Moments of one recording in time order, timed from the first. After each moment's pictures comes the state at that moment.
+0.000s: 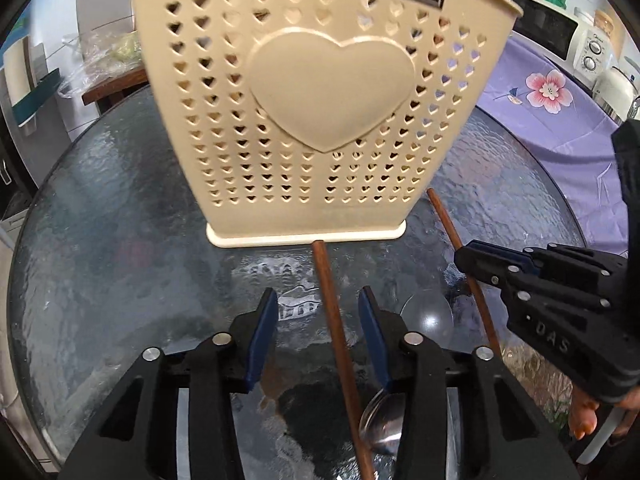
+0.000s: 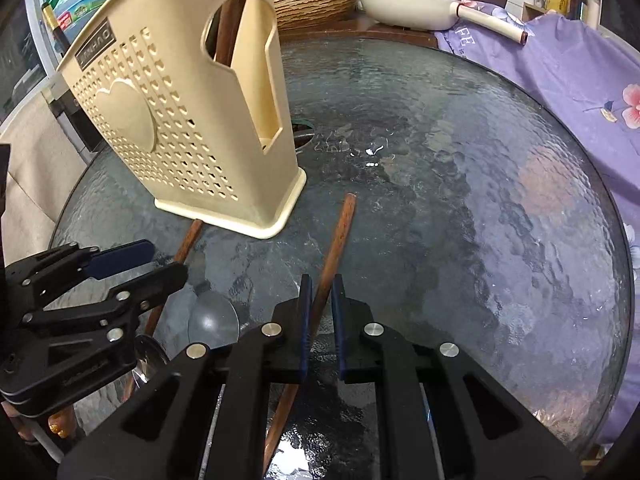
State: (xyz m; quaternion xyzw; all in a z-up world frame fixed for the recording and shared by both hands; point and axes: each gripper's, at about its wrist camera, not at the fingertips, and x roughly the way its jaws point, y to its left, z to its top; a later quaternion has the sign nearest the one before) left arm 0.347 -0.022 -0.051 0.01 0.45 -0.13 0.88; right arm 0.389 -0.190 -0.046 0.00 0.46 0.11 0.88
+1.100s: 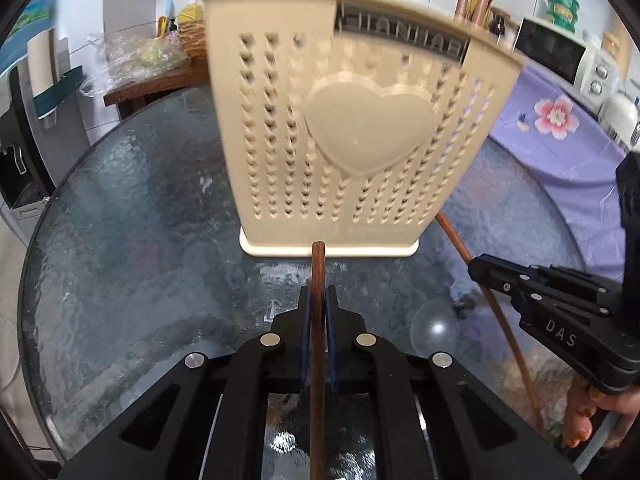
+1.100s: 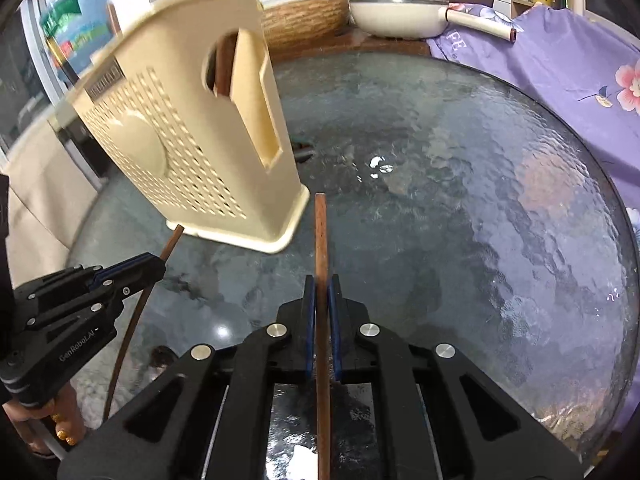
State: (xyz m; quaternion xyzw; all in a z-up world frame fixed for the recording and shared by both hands) left arm 0.328 -0.001 -0.034 -0.02 0.42 -0.11 0.90; right arm 0.370 -0.200 -0.035 0.05 0.44 0.13 0.89
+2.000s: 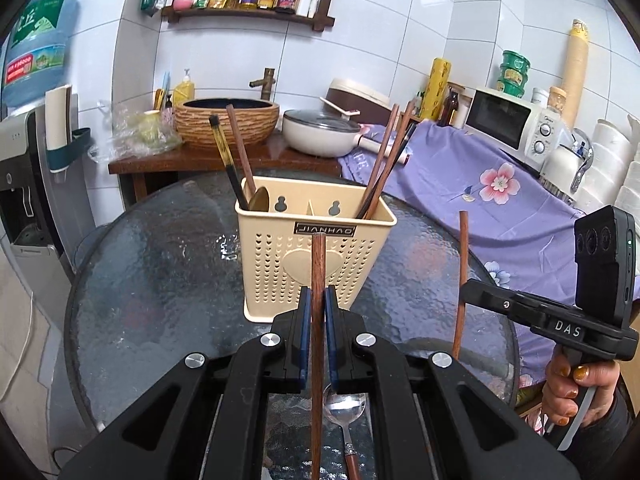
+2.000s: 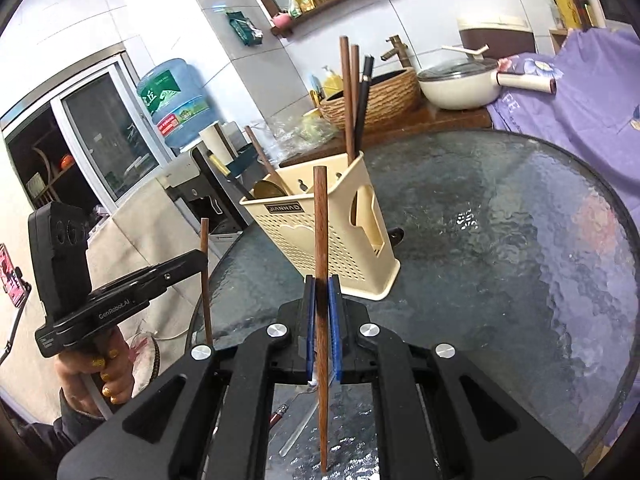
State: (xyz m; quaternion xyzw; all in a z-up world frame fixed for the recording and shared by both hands) left arm 0.258 0.015 0.075 -0.05 0.30 -0.16 0.94; right arm 0.305 -0.238 0.071 0.14 0.32 0.28 0.89
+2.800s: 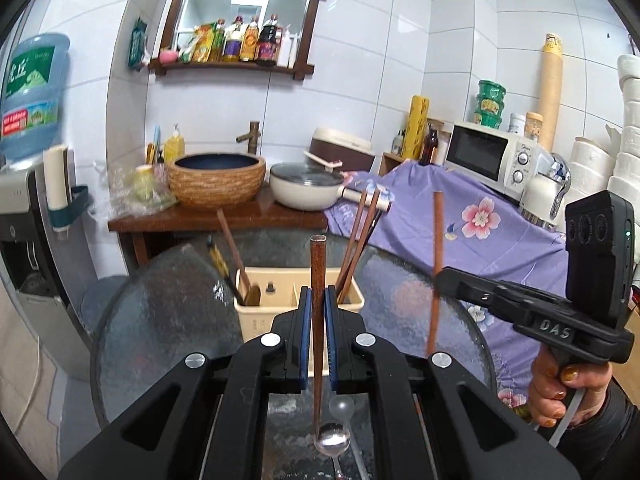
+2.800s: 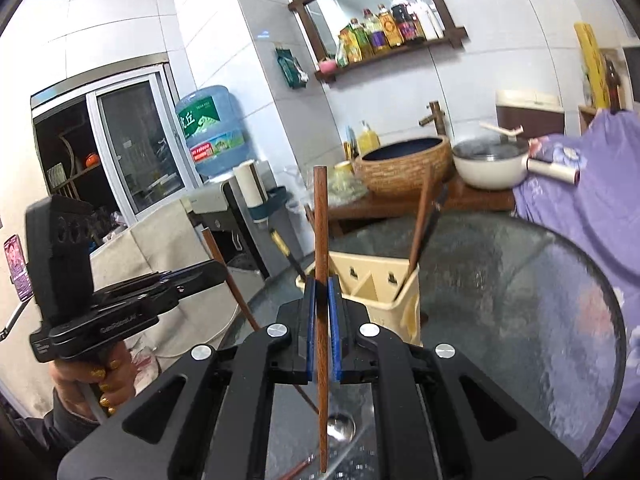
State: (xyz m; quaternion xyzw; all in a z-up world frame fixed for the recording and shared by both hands) left arm 0.244 0.018 0.157 -0.04 0.22 -0.17 0.96; right arm 0.298 -0.209 0.162 0.10 0.22 0.30 0.92
